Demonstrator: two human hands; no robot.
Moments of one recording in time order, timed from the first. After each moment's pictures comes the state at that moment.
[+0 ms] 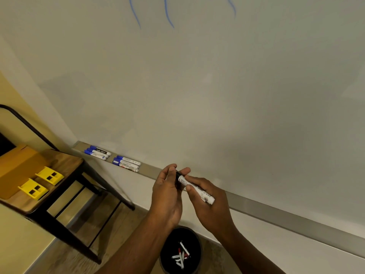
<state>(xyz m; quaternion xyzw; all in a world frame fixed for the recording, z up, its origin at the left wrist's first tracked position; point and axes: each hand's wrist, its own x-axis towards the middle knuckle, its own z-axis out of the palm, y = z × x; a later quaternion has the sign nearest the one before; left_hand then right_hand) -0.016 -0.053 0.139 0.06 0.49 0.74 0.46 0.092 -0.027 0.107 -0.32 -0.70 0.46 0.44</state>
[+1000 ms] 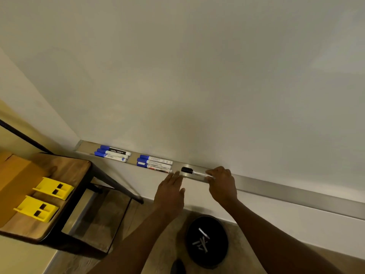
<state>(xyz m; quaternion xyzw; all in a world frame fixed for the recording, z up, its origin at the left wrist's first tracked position) -0.261 -0.048 -0.008 0.62 0.75 0.13 0.18 -0.096 0.039 -0.014 -0.59 -0.78 0.18 0.13</state>
